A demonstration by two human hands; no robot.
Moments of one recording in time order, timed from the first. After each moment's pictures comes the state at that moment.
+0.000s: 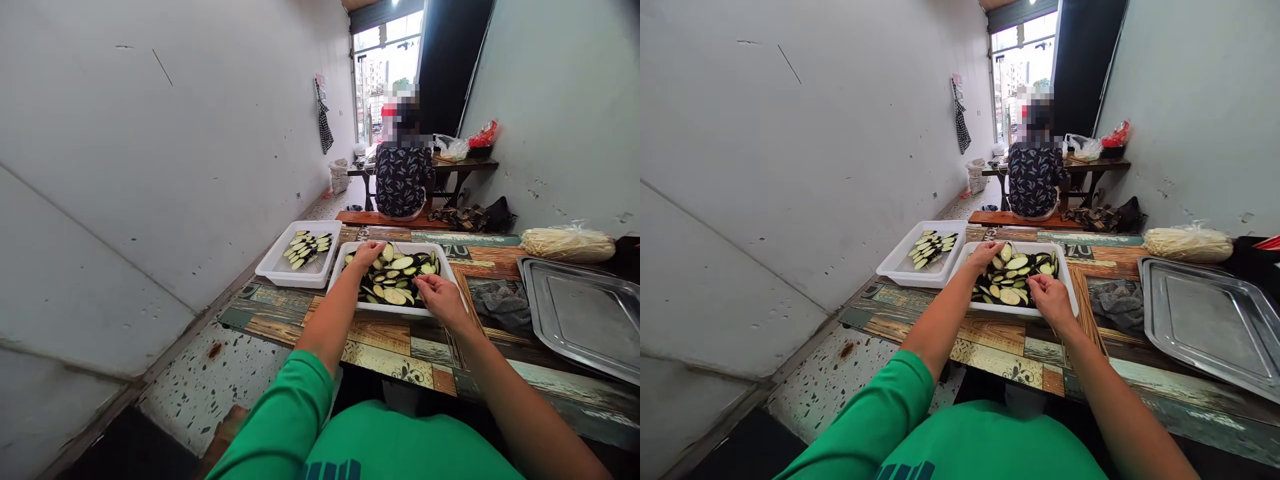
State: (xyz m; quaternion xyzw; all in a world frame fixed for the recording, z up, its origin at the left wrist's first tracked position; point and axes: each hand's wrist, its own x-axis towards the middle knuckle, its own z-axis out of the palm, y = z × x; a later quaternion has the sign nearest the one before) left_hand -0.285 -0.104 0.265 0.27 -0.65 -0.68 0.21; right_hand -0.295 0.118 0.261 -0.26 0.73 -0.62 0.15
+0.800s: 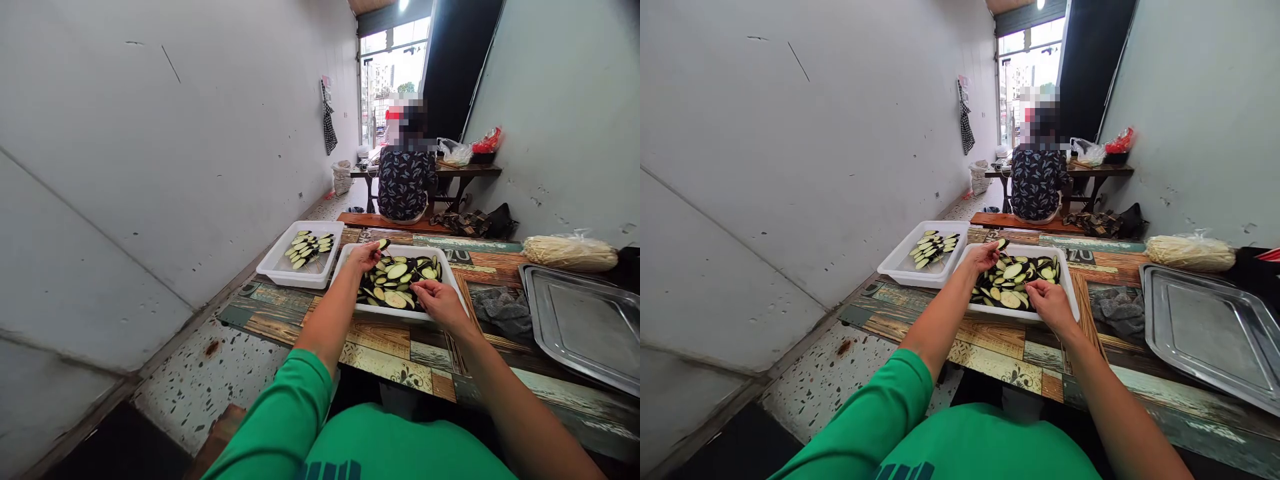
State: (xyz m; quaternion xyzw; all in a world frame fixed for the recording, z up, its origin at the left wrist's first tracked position) left_hand -0.278 -0.108 0.289 0.31 -0.35 -0.87 0.17; right_hand -0.301 0.120 0.256 -0.31 0.74 -0.57 0.18
